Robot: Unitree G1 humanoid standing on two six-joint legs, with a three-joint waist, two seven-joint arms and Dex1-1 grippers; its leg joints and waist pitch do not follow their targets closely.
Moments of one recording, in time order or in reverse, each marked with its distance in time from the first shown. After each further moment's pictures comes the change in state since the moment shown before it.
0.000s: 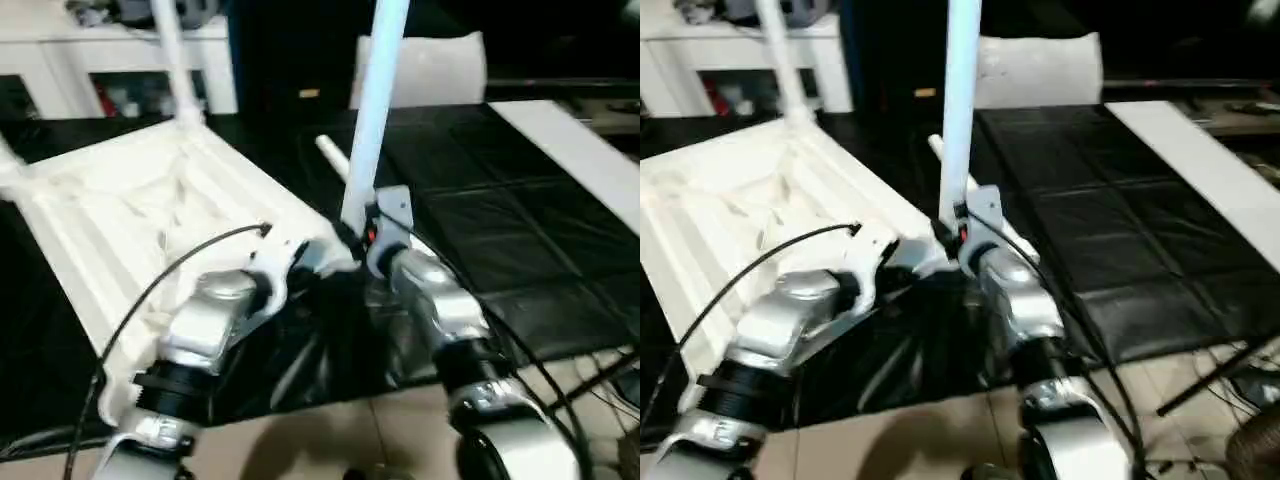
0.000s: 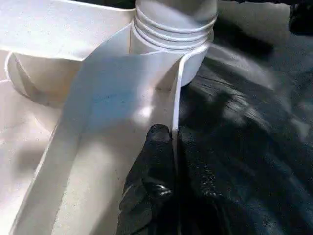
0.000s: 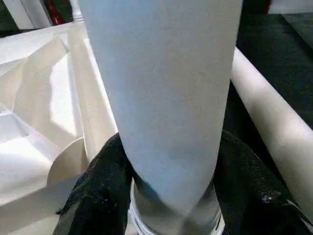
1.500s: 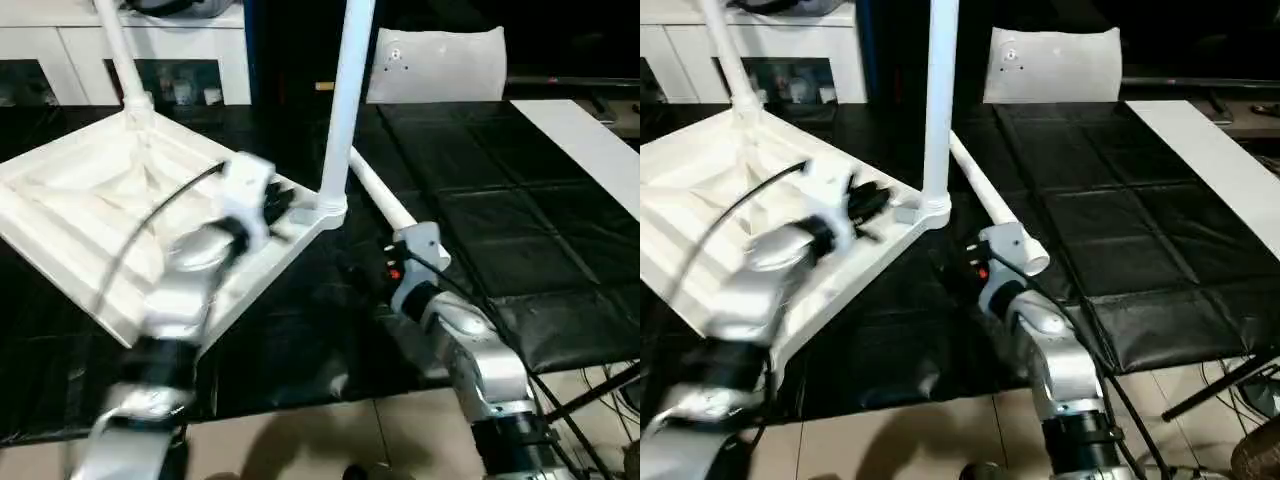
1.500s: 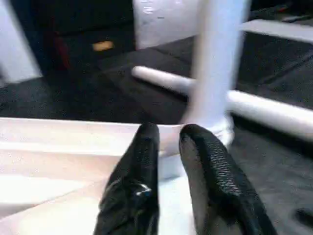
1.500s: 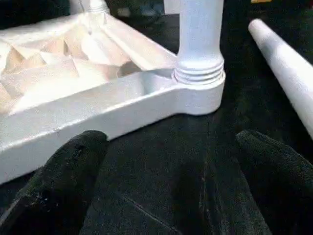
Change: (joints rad) left arm -0.062 0.108 0.172 0.014 -0.052 -0.357 0.168; right arm 0.344 -0.102 0.097 -0.452 0.051 0.099 0.147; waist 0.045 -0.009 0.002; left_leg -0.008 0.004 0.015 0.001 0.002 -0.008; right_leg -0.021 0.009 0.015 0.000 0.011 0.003
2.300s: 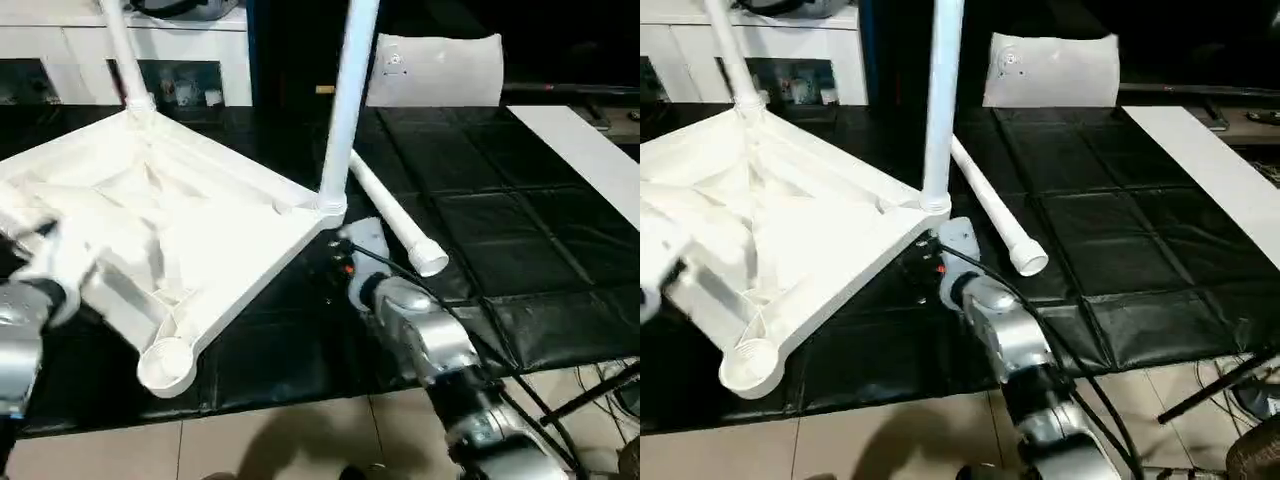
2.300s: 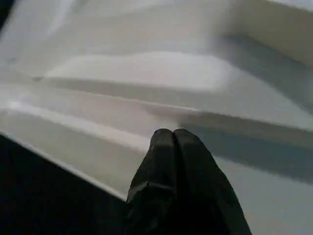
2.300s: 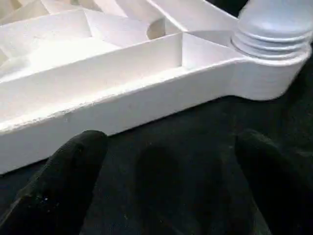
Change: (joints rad) left arm 0.344 0.498 0.049 -0.215 0.208 0.387 -0.103; right arm -0.268 0.107 0.072 0.431 -0.068 -0.052 -0.049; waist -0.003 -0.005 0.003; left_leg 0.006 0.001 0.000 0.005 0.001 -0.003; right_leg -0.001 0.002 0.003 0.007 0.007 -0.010
